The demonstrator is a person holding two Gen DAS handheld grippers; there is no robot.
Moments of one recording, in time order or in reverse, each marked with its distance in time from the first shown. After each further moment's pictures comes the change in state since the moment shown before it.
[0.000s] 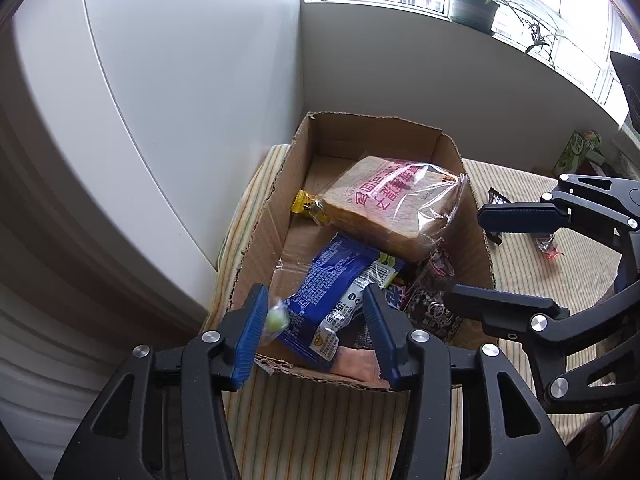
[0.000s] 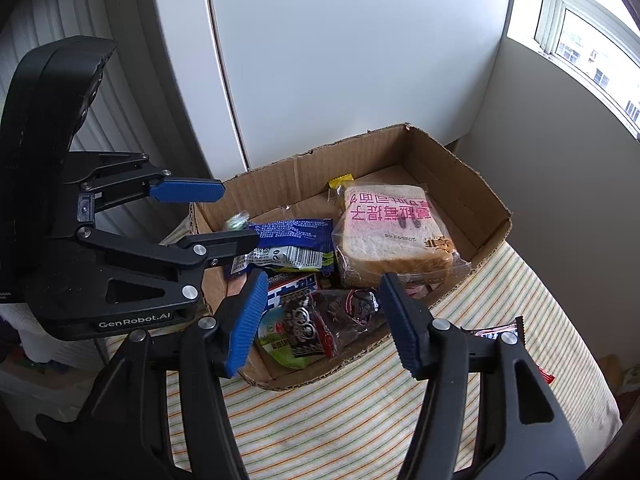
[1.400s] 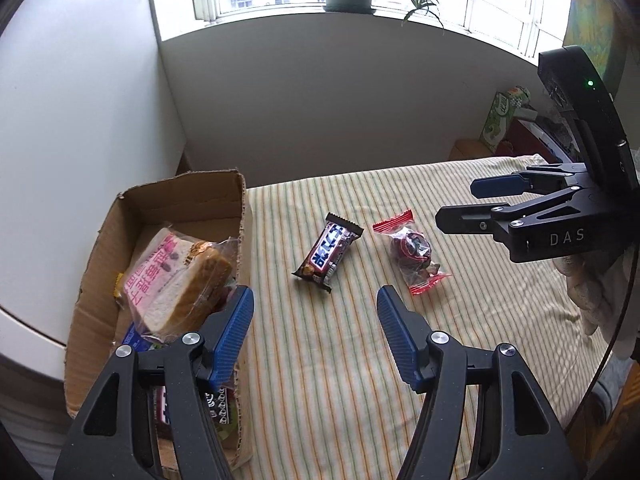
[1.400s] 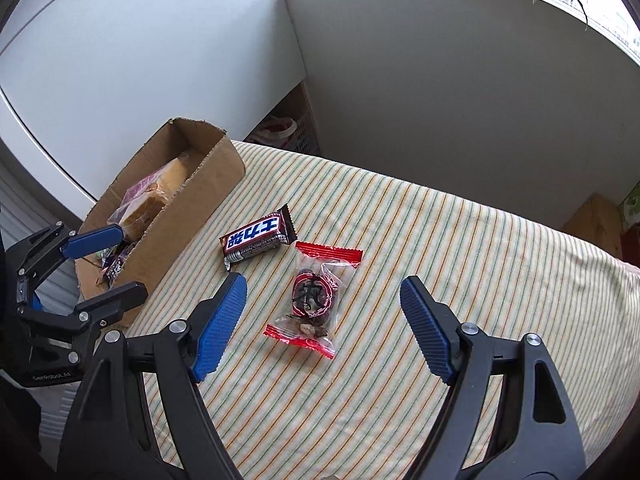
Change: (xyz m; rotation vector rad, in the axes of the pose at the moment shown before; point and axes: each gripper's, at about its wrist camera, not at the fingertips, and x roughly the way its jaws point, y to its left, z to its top) left arm 0.011 -0.166 0.038 0.228 -0.017 -0.174; right arm -0.062 -0.213 -0.123 0.524 0.043 -0.089
